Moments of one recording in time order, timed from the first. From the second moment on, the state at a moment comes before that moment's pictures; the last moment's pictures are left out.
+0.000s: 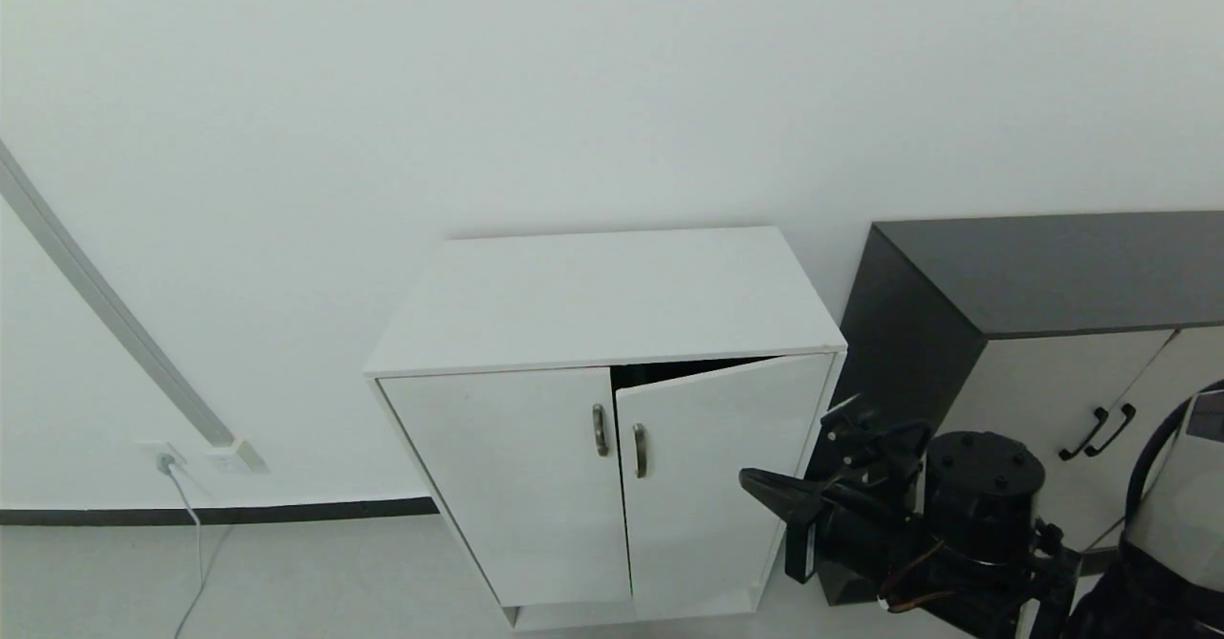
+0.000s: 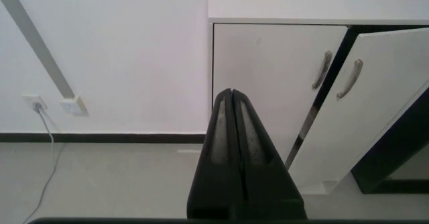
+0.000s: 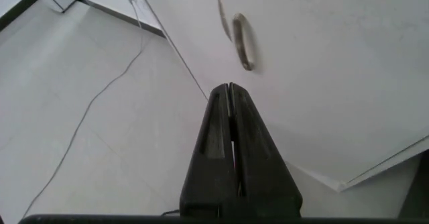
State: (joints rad) left arm -0.01 0.00 0.00 0.00 0.11 -0.01; right arm 0.69 2.00 -0.39 -1.44 0.11 0.17
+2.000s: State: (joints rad) left arm -0.01 0.00 0.00 0.00 0.11 -0.01; right arm 0.52 2.31 -1.03 -1.11 0.08 0.20
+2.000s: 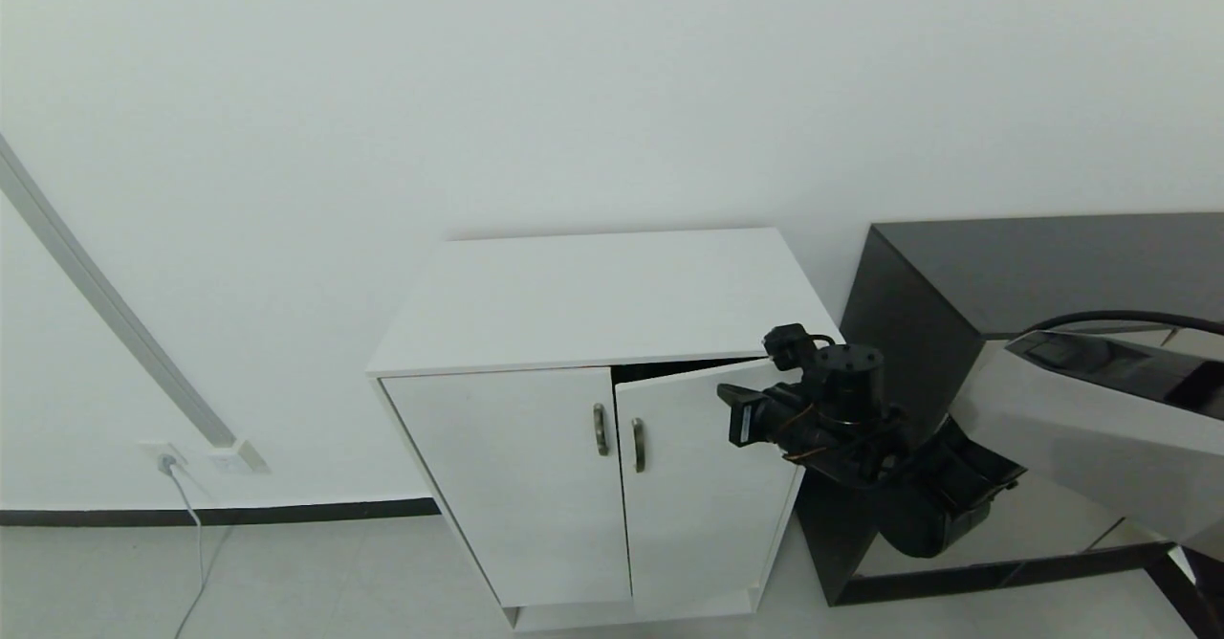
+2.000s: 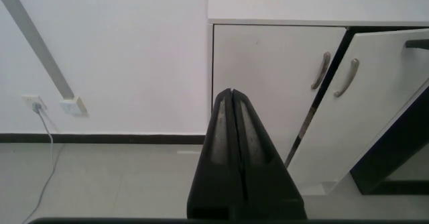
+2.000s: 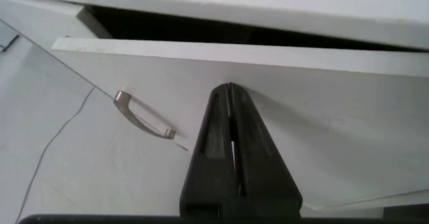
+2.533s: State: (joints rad) left arm -0.01 0.00 0.00 0.00 0.11 -0.02; right arm 0.51 2.33 -1.08 -1.09 0.09 0.20
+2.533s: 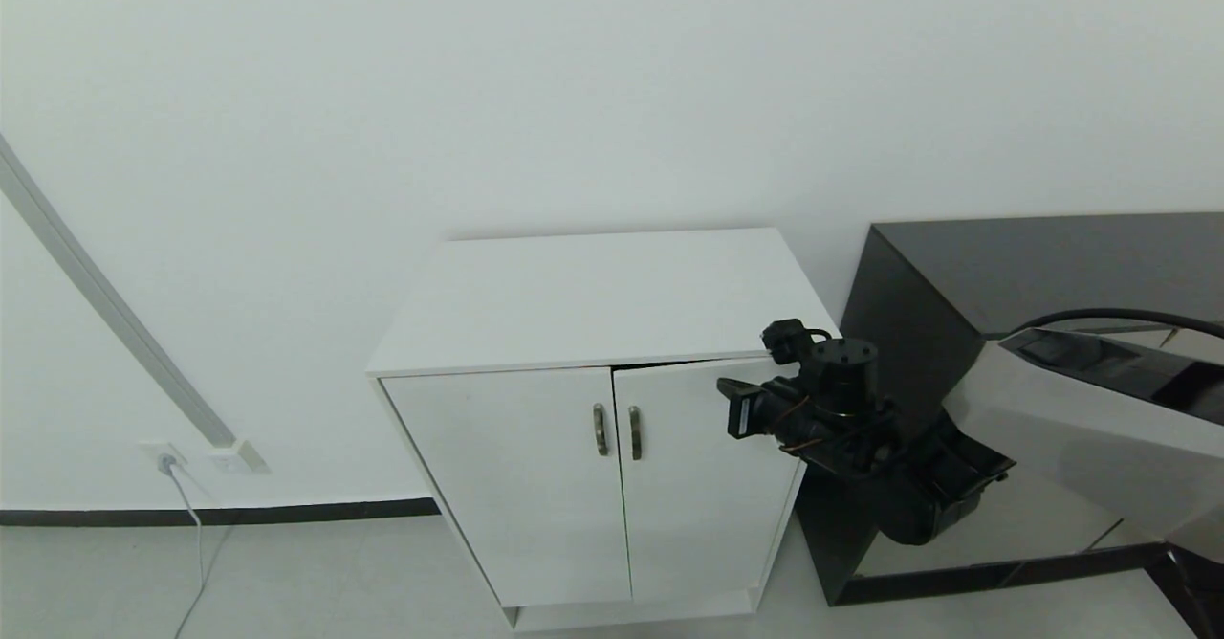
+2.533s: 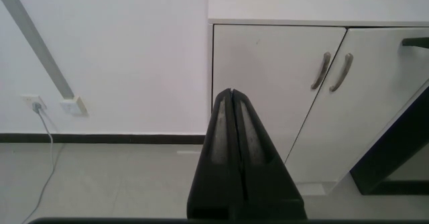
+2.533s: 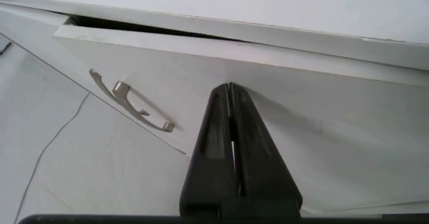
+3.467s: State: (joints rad) left arm -0.01 0.00 0.00 0.00 0.11 -0.02; right arm 0.51 2.36 -1.14 -1.08 0.08 0.20
